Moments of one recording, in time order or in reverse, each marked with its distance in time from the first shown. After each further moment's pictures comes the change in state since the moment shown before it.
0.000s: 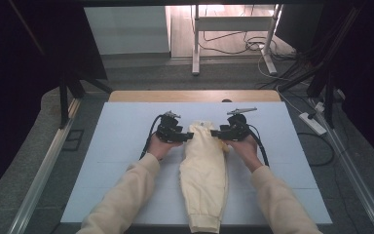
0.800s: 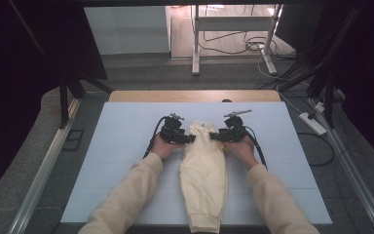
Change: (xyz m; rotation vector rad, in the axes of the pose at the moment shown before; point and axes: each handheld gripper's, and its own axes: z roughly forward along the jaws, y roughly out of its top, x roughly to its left) left arm 0.006 -0.002 0.024 0.061 -0.010 -0.006; right arm -0.015 -0.011 0.028 0.067 -0.005 0.028
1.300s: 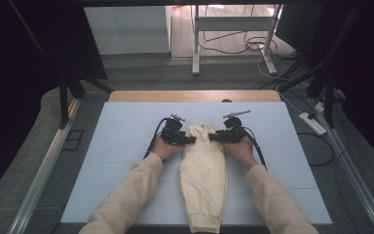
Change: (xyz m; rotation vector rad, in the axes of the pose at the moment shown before) left arm 0.000 -0.002 0.006 0.022 -0.057 -0.003; right arm 0.000 -0.002 0.004 0.015 0.049 0.001
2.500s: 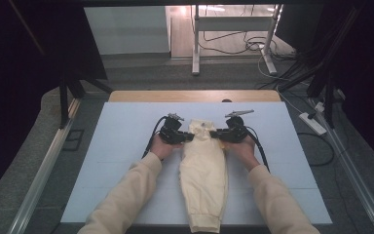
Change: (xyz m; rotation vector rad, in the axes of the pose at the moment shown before) left arm -0.005 0.002 -0.016 -0.039 -0.051 0.067; right arm 0.006 0.003 -0.014 -0.070 0.041 -0.055
